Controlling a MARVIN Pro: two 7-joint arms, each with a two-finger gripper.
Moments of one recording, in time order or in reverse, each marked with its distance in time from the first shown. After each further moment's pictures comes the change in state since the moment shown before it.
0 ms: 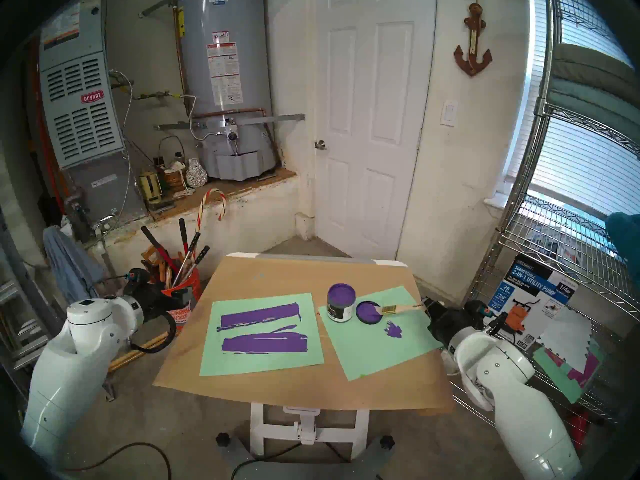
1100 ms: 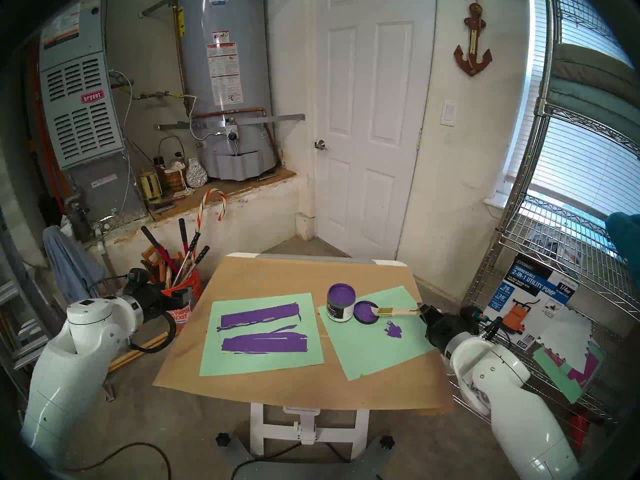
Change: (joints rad) left arm 0.000 0.000 0.000 0.000 0.000 0.000 0.000; right arm 0.002 0.000 -0.029 0.023 0.002 0.005 0.002
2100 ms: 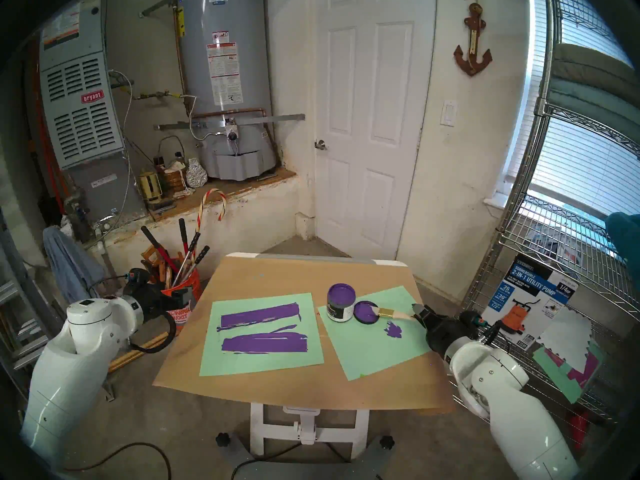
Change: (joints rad) left arm 0.000 0.000 0.000 0.000 0.000 0.000 0.000; right arm -0.007 0.000 -0.004 0.023 0.001 -0.001 0.014
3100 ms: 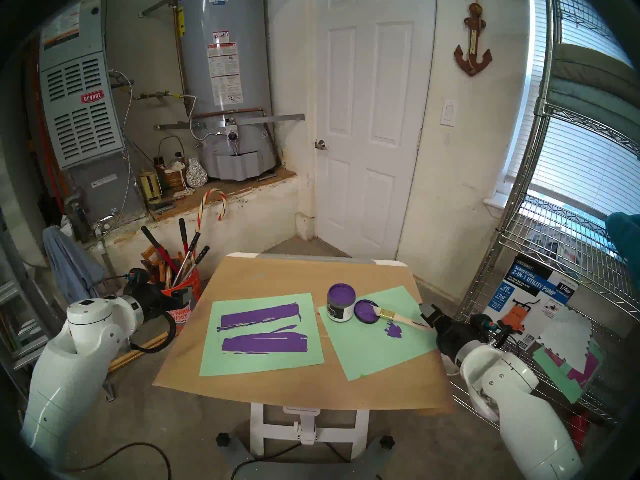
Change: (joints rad) left arm 0.000 0.000 0.000 0.000 0.000 0.000 0.000; right arm -0.059 0.018 0.062 -0.005 0.010 -0.001 0.018
